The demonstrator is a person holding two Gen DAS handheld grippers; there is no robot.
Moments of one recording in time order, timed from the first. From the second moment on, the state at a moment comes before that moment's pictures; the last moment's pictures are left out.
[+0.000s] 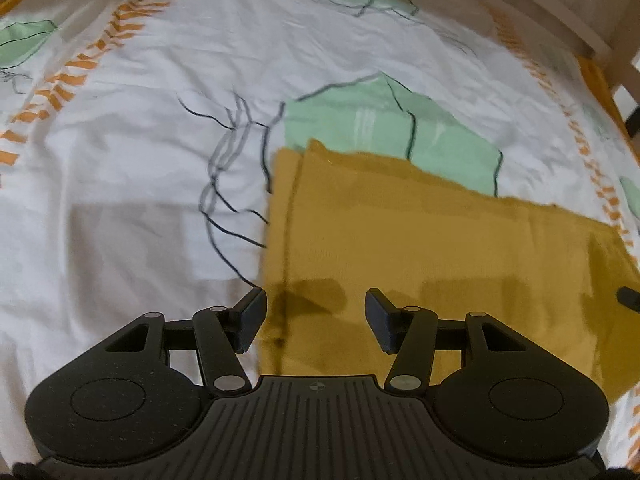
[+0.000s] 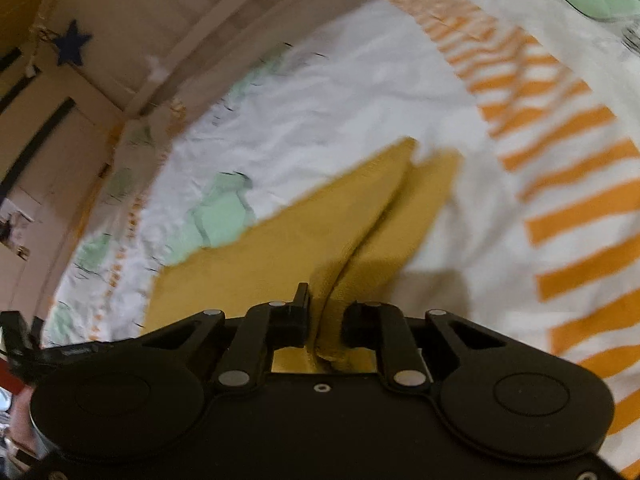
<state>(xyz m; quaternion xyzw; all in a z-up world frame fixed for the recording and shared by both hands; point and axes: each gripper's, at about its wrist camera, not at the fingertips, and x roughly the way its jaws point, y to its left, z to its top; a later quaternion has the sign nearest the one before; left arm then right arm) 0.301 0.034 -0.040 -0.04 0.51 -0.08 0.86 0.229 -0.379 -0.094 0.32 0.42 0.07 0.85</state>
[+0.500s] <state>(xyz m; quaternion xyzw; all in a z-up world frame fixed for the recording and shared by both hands) 0.309 0.088 -0.018 -0.06 0.49 -0.07 0.87 0.290 -0.241 -0.045 0.27 0.44 0.14 0.85</state>
